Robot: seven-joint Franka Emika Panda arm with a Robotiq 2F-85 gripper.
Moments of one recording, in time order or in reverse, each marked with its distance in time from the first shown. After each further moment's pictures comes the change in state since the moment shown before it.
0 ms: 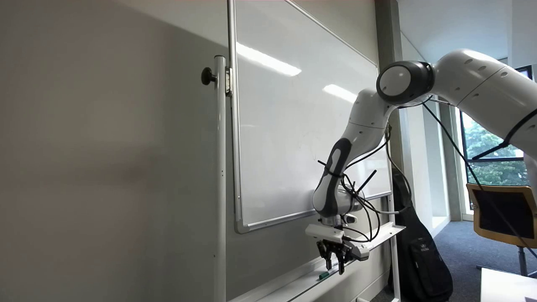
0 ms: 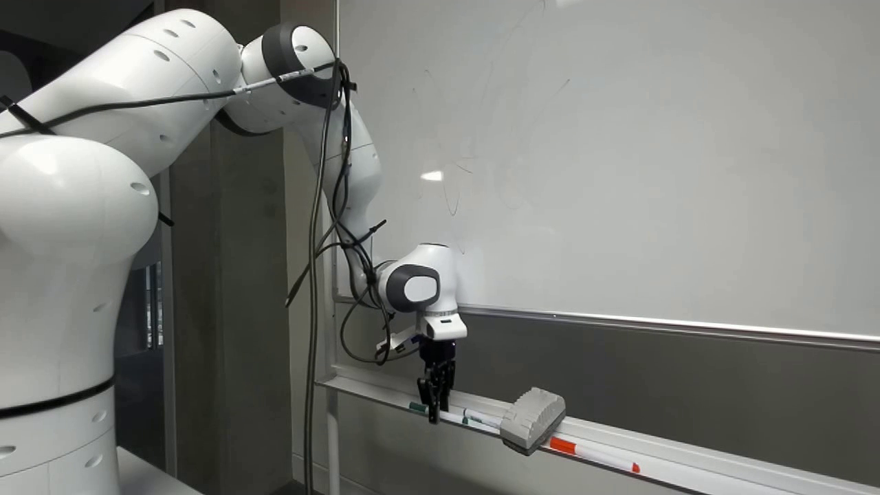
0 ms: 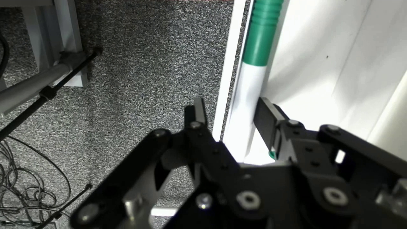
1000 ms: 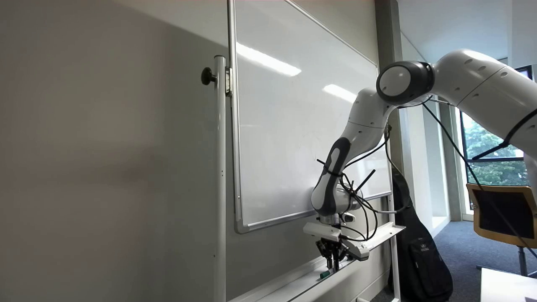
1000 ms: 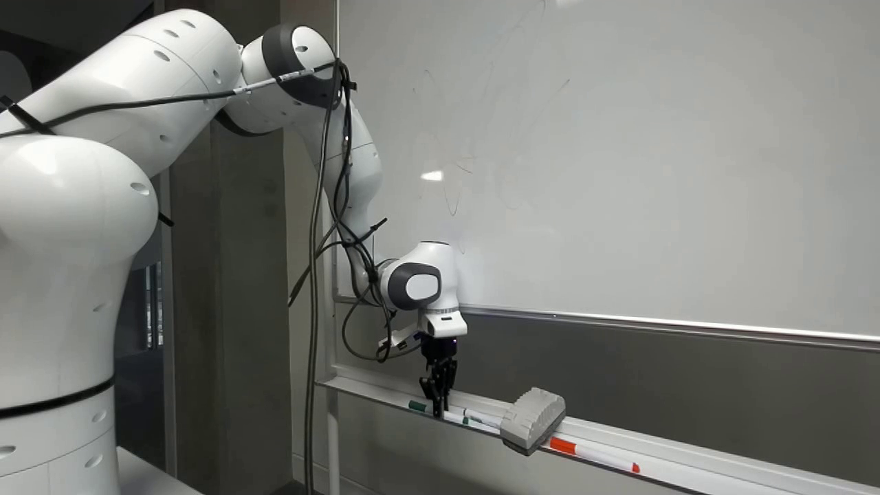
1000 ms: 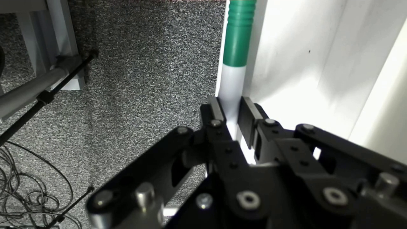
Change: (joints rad) arm 0.000 0.001 0.000 0.017 0.000 -0.001 0.035
